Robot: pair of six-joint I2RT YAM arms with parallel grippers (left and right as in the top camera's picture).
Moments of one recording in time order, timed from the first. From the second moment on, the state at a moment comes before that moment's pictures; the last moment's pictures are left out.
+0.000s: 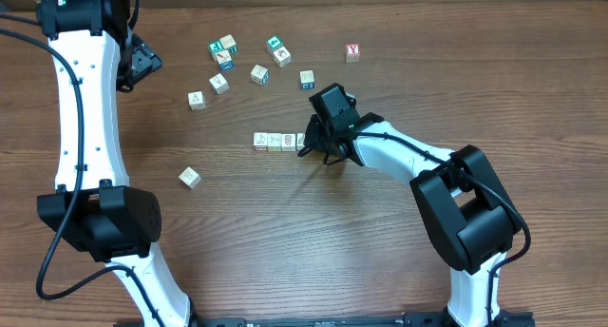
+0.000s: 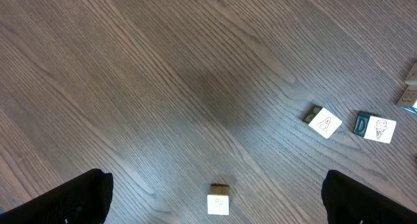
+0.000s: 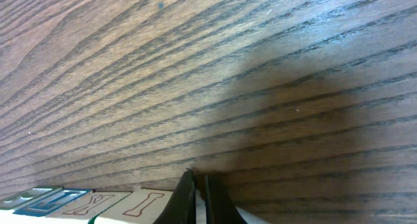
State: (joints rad) left arm 0.10 2.06 2.29 -1.59 -0.34 -0.69; right arm 0.55 2.07 1.29 -0.30 -0.02 0.83
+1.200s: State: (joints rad) left arm 0.10 2.06 2.29 -1.59 -0.34 -0.69; right arm 0.57 2.07 1.30 -0.35 -0.01 0.88
